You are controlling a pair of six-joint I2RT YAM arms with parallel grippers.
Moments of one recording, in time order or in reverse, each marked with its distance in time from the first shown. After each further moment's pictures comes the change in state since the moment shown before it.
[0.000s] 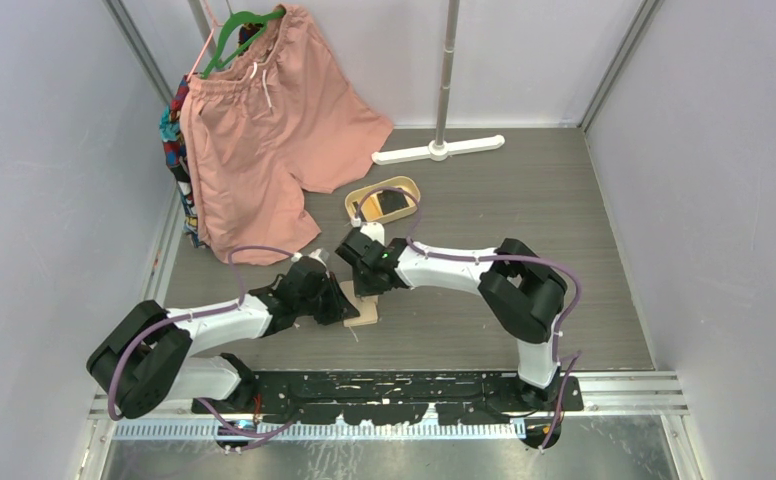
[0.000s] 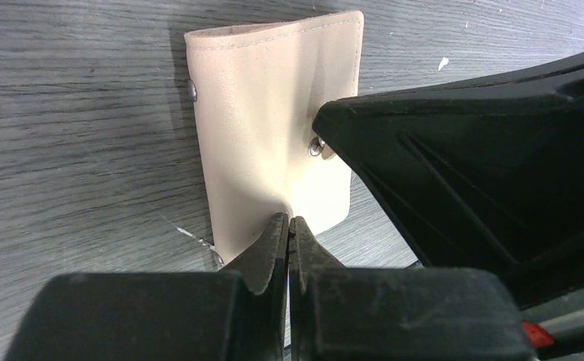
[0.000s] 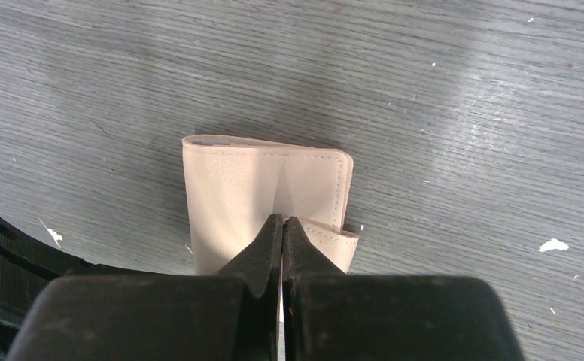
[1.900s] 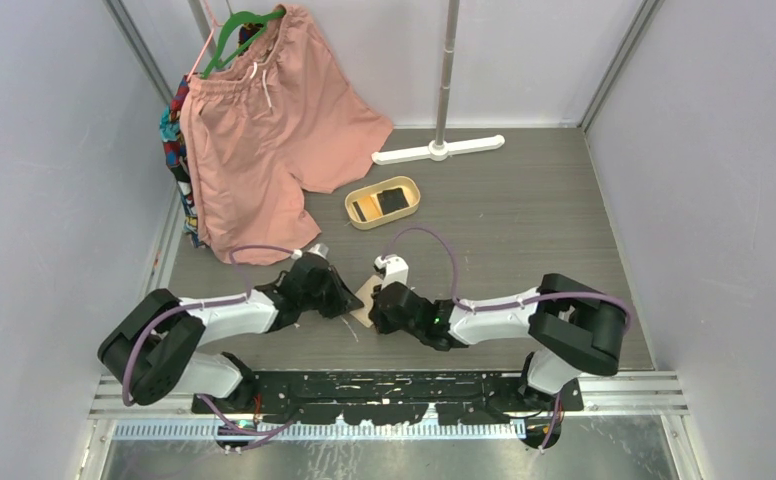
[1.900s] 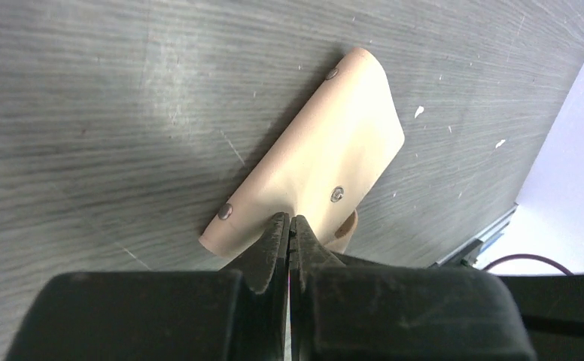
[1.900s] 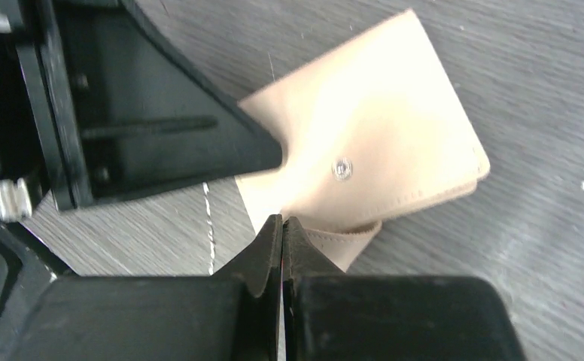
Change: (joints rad) left arm 0.025 0.074 0.010 0.095 -0.027 -0.072; right arm 0.145 -0.314 -0.647 0.744 0.105 -0.105
